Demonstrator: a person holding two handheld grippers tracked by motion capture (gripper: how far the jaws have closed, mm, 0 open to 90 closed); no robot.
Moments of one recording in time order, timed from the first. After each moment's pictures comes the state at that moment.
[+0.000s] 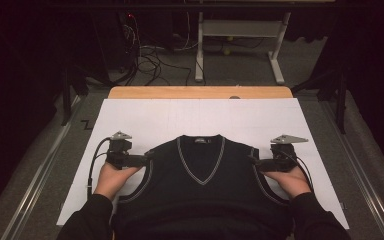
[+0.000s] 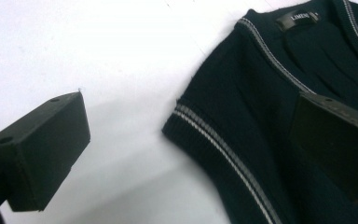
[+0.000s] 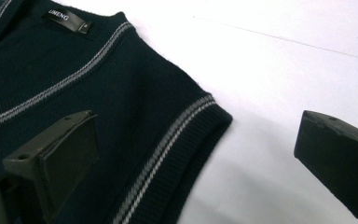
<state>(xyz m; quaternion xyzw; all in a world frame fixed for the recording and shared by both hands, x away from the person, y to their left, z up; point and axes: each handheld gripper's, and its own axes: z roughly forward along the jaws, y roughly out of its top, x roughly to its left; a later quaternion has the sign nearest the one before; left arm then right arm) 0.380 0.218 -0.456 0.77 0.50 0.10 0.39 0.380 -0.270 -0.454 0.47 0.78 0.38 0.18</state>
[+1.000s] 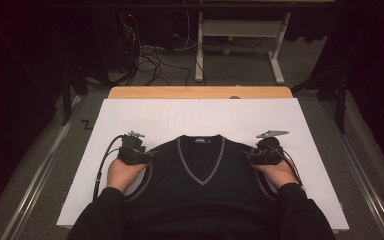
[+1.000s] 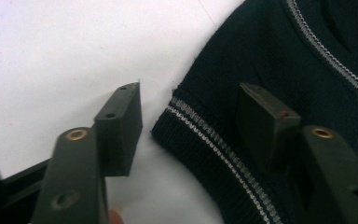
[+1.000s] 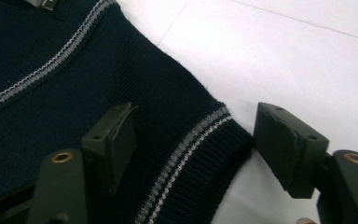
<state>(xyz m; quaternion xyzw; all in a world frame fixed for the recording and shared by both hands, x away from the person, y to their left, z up) 0.397 0.193 -0.467 0.79 0.52 0.08 0.31 0.406 -0.243 -0.465 0.48 0.80 0.31 0.18</state>
